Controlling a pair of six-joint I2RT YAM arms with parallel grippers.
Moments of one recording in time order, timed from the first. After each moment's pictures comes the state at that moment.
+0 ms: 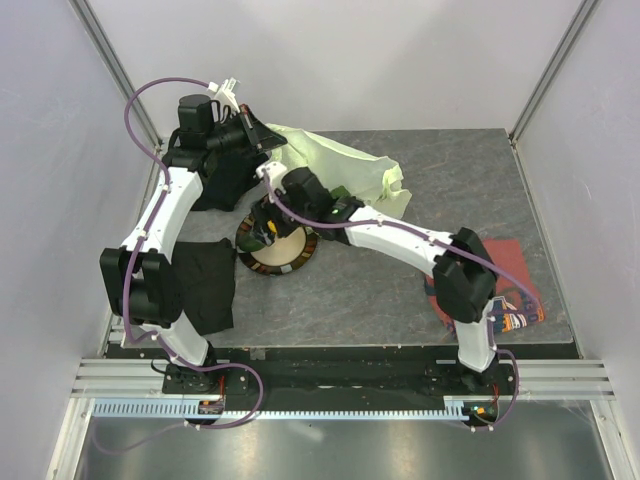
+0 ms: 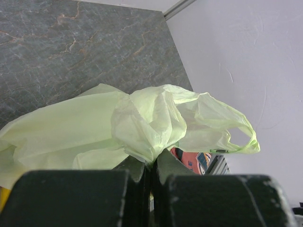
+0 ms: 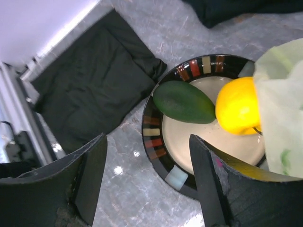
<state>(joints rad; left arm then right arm) -0.12 1.68 1.58 -0.21 0.72 -0.59 0.89 1.94 1.64 -0.18 -0.20 0.25</state>
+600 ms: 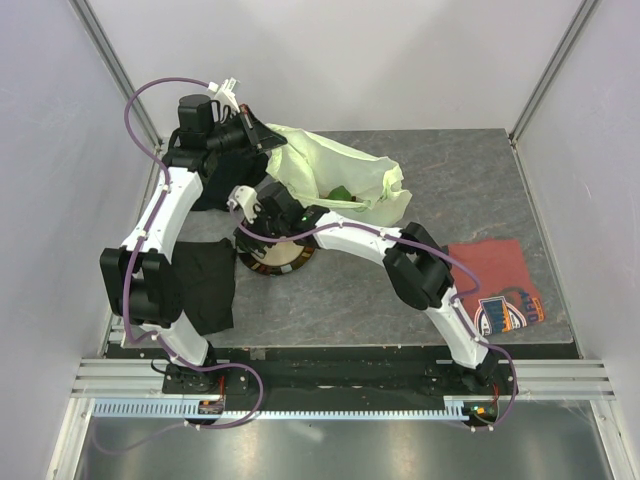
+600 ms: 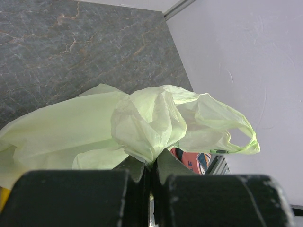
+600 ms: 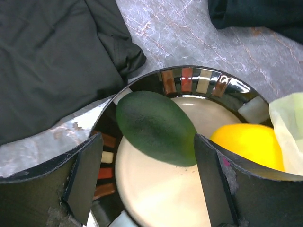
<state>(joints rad) -0.12 1.68 1.58 -0.21 0.72 -0.59 0.94 2.26 1.86 -0.19 -0.16 -0.14</state>
